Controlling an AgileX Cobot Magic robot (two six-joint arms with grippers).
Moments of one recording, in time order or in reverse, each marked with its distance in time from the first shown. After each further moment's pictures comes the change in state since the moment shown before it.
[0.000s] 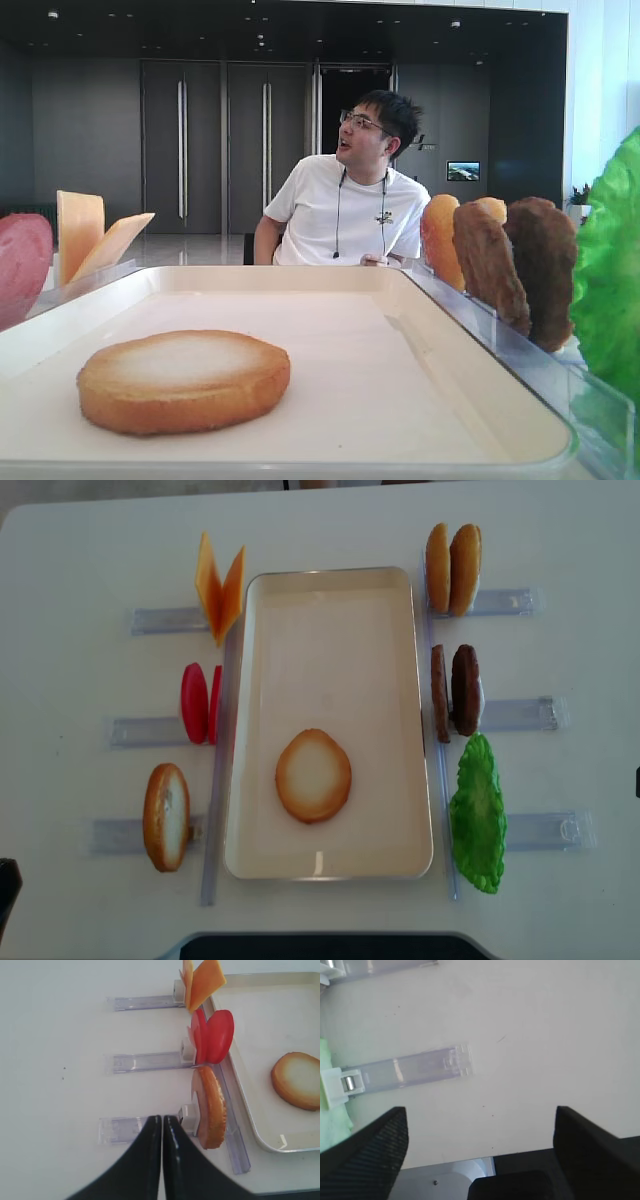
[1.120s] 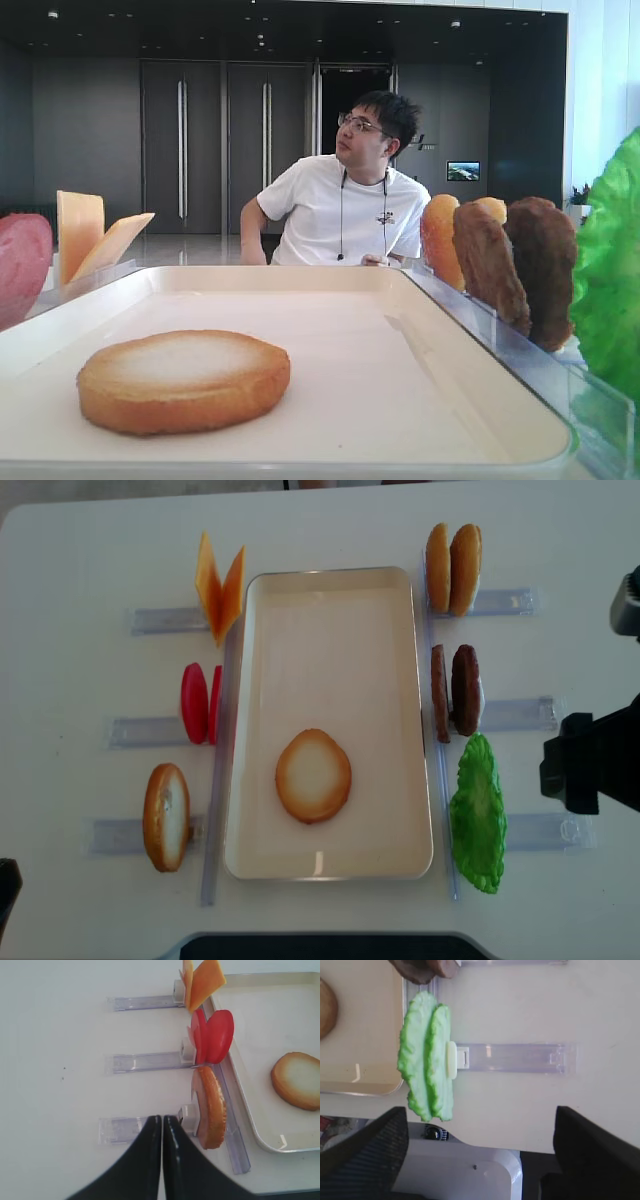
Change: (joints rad) left arm 0.000 0.000 0.000 0.000 0.000 0.000; right arm 0.581 0.078 -0.113 -0.051 0.000 0.393
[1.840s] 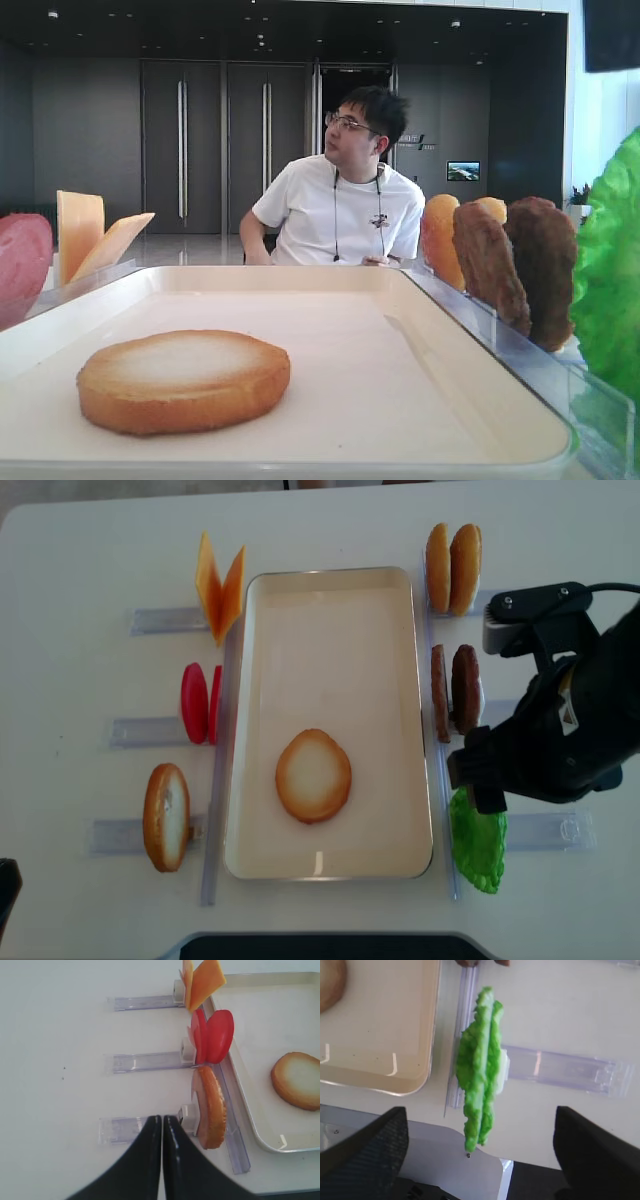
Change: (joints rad) left arm 0.000 0.000 0.000 0.000 0.000 0.000; right arm 0.152 0.305 -0.111 -0.009 -0.049 0.006
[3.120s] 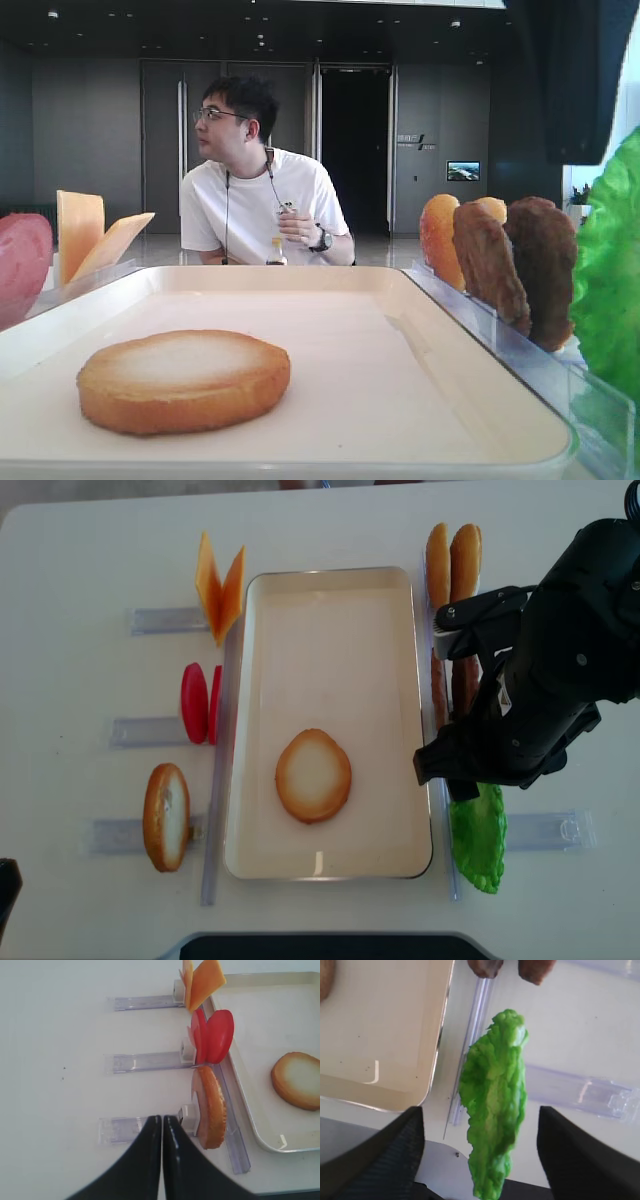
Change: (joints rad) left arm 0.000 0.000 0.001 0.000 0.000 0.000; right arm 0.000 0.160 -0.039 0.005 -0.041 -0.069
